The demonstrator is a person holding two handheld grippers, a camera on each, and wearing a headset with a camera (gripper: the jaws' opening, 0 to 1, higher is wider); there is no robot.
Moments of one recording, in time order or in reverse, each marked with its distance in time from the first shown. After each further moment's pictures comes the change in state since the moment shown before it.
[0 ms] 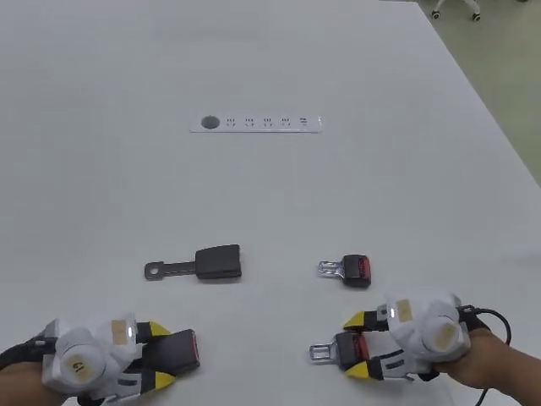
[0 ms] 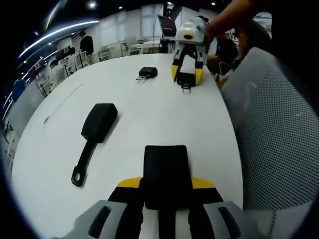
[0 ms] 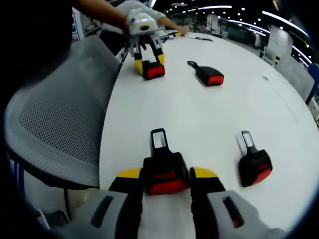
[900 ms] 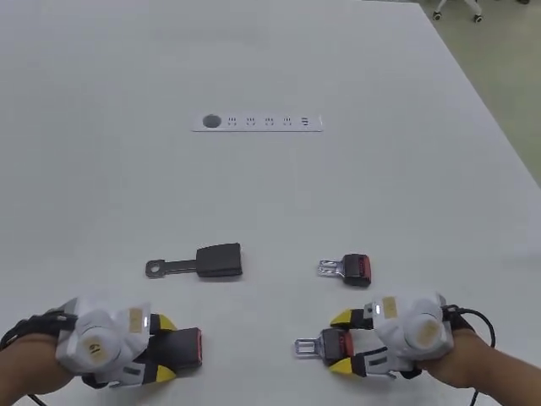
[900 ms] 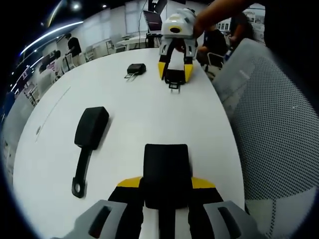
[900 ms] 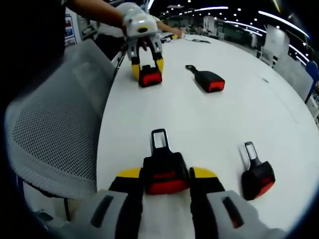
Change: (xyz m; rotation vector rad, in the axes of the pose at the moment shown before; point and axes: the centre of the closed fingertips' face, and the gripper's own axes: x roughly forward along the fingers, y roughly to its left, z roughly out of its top) left arm 0.005 -0.001 -0.001 0.077 0.055 -0.062; right arm 0.014 -0.002 0.023 0.013 -0.025 -0.008
